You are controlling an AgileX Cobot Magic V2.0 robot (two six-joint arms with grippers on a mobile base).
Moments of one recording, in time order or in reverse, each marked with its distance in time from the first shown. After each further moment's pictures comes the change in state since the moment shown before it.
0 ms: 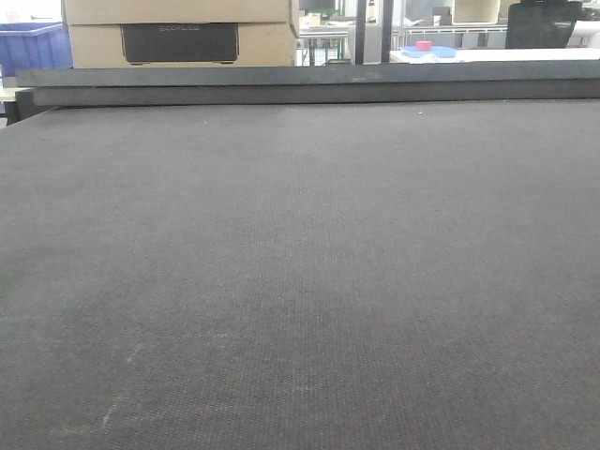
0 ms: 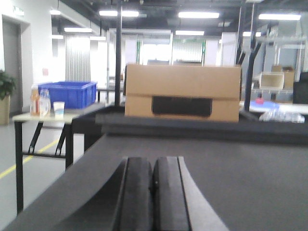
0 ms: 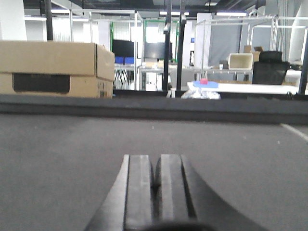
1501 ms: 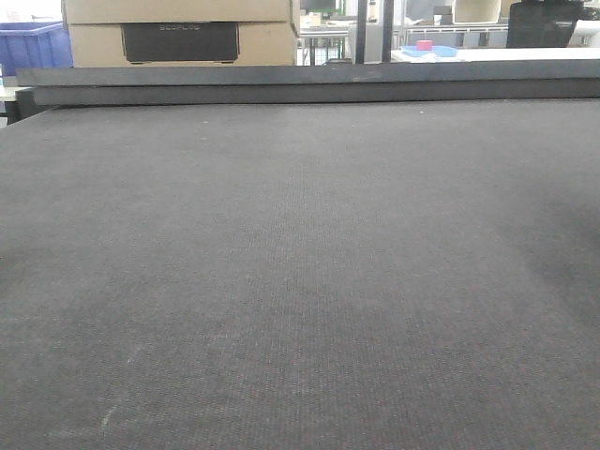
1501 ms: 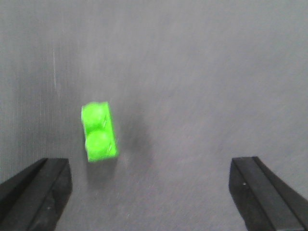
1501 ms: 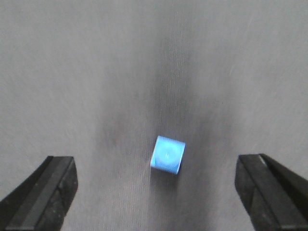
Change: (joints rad) left arm -0.183 1.034 -0.967 0.177 1.148 -0.180; right arm 0.000 1.190 -1.069 0.002 1.111 0.042
